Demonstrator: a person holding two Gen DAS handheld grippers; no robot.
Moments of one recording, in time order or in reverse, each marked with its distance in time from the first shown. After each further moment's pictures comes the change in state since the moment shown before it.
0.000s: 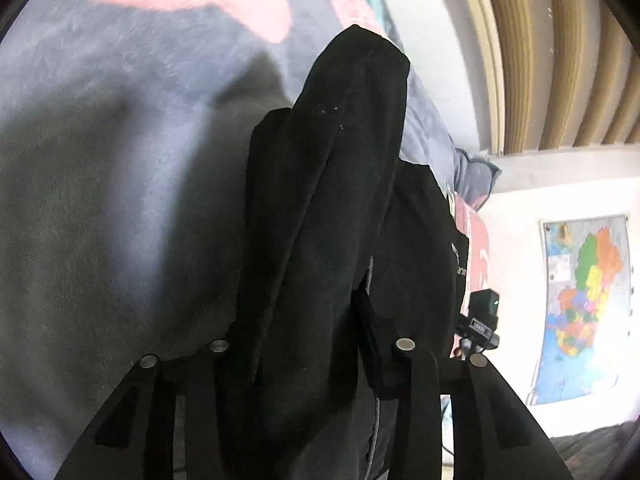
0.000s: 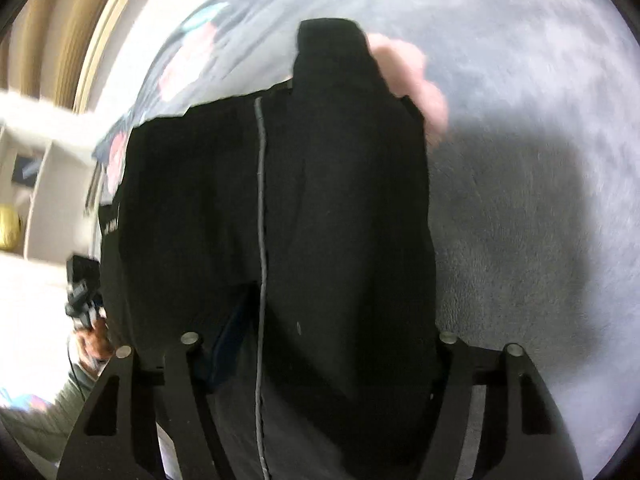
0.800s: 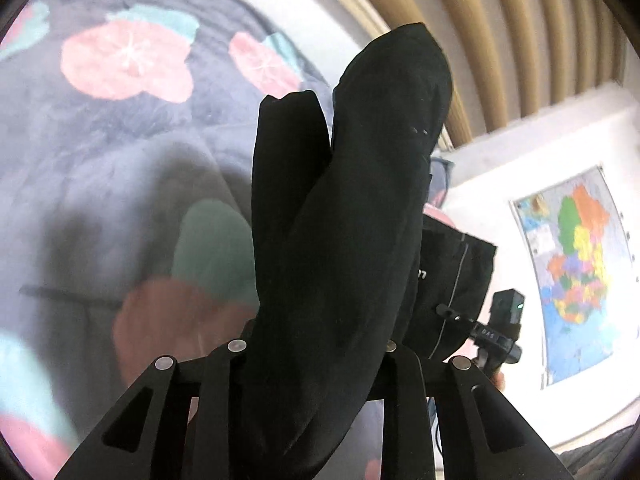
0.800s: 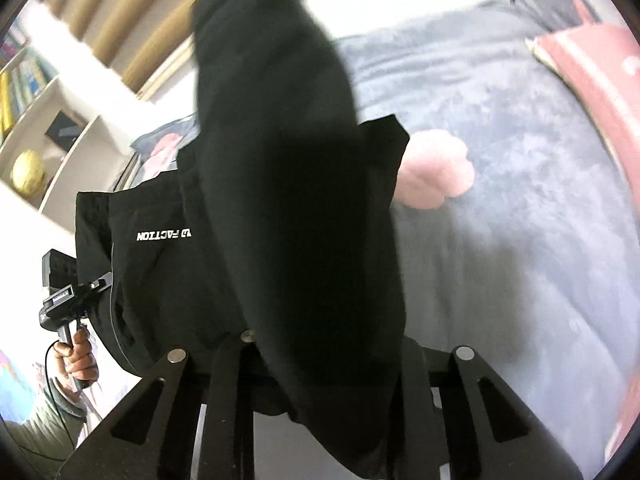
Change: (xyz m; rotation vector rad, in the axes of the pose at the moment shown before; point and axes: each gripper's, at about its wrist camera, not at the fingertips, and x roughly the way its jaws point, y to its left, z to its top) left arm -0.064 -0.151 -0.150 0.175 -0.194 0.041; right arm -0.137 0.138 -0.114 -0.172 -0.239 -0.061
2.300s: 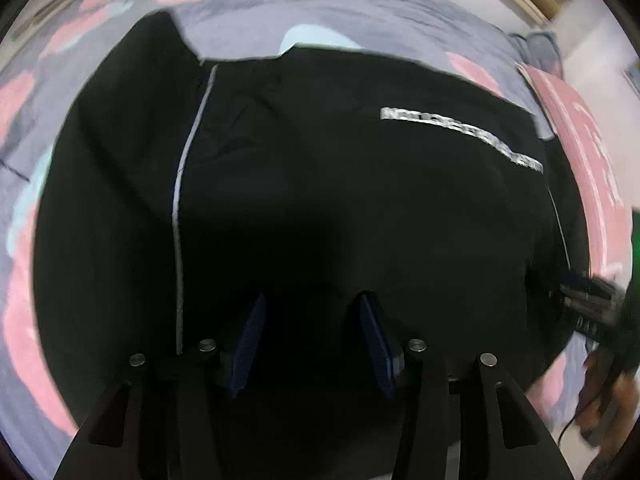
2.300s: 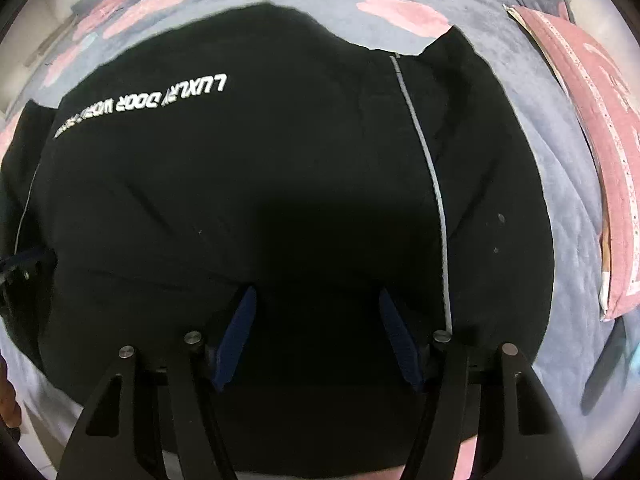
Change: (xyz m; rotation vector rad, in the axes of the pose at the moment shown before) left arm 0.024 0.026 -0.201 0.097 0.151 0.612; right arm 0.066 0.077 -0.209 -0.149 0.249 -0.463
